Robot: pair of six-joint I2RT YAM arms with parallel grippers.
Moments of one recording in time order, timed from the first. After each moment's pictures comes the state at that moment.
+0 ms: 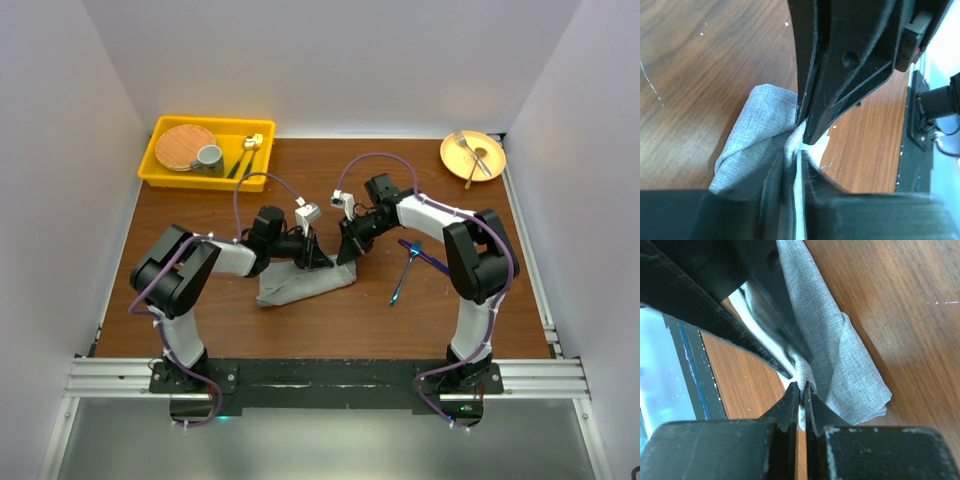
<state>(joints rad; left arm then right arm) -0.52 1.82 0.75 0.57 0.78 -0.33 0.43 1.93 1.28 -0.59 -0.86 -0.28</state>
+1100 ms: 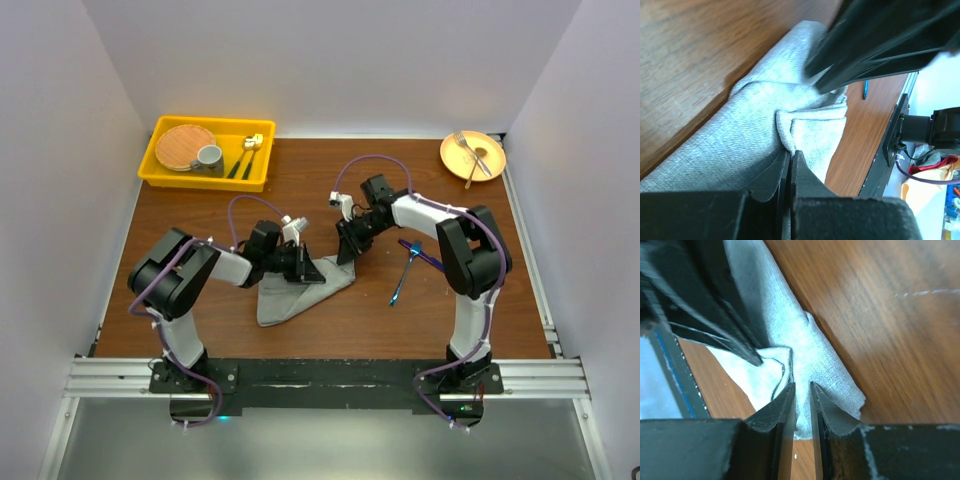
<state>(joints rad) -0.52 1.80 0.64 0.51 0.68 -0.64 0.44 2.00 1.31 -0.58 -0.79 -0.24</state>
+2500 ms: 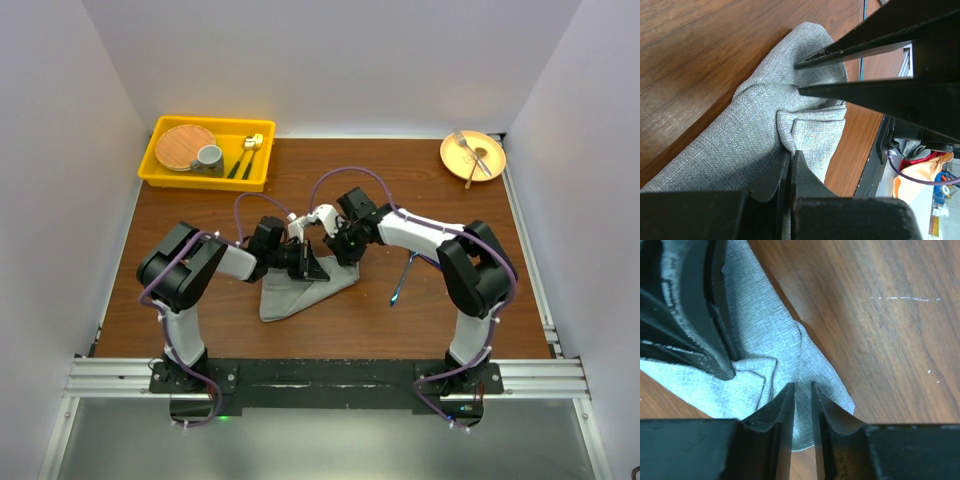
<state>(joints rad) -0.52 1.88 0.71 0.51 0.74 -0.65 0.63 1.85 1.22 -0.48 -0.27 -0.34</state>
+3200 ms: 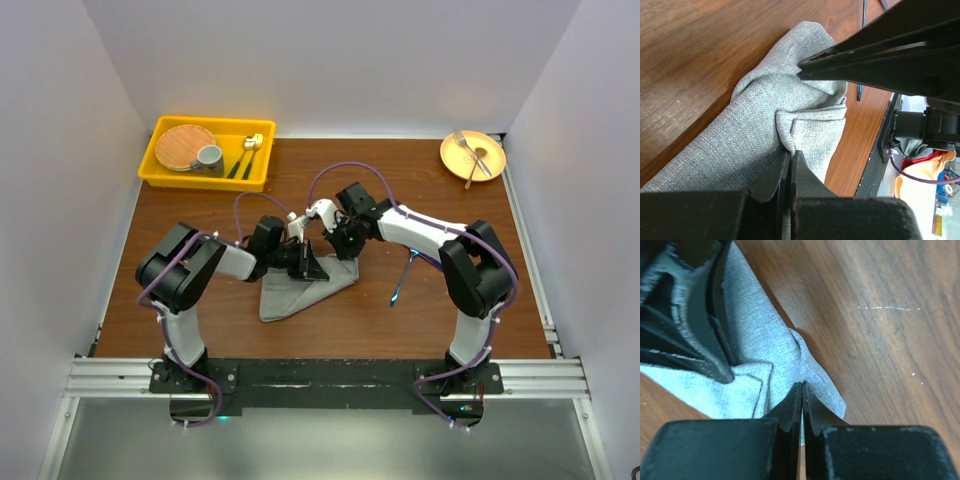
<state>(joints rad) -0.51 1.87 0.71 0.50 0.75 -0.64 0.63 1.86 1.26 -0.50 -0.26 -0.34</state>
